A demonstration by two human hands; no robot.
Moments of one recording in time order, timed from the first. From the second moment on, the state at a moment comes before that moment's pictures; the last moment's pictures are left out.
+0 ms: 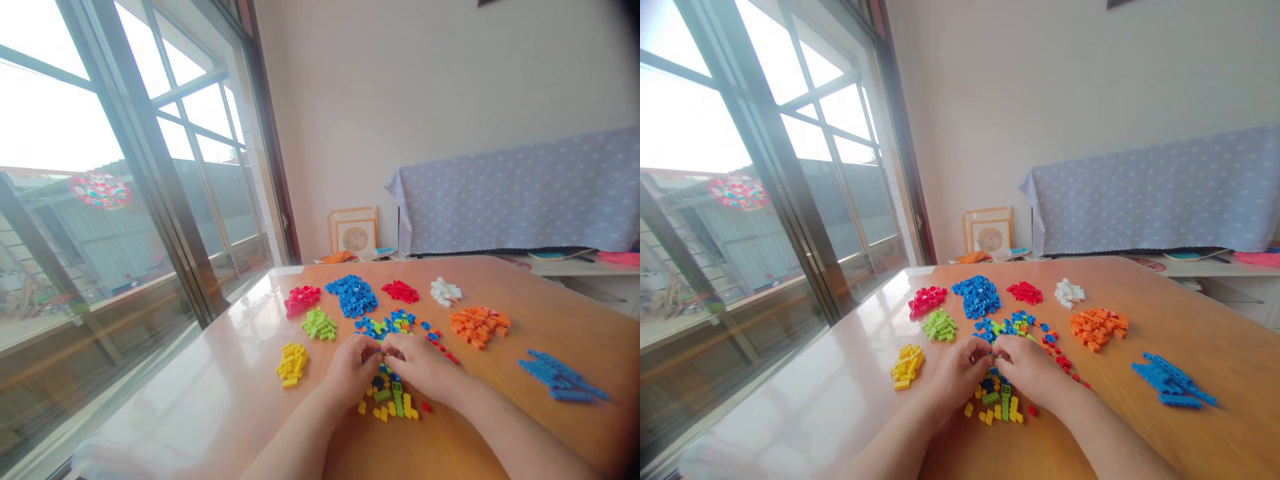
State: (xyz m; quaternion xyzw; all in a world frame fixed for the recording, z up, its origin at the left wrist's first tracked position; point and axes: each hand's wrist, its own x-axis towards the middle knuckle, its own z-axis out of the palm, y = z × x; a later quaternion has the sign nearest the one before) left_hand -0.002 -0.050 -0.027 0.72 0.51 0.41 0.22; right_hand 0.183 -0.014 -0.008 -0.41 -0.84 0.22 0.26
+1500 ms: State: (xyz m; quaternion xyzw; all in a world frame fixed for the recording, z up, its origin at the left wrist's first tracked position) left_hand -0.048 -0.038 -0.025 0.68 0.71 0.19 0.02; right_hand 0.192 -0.010 0.003 -0.44 -0.82 0.18 0.32
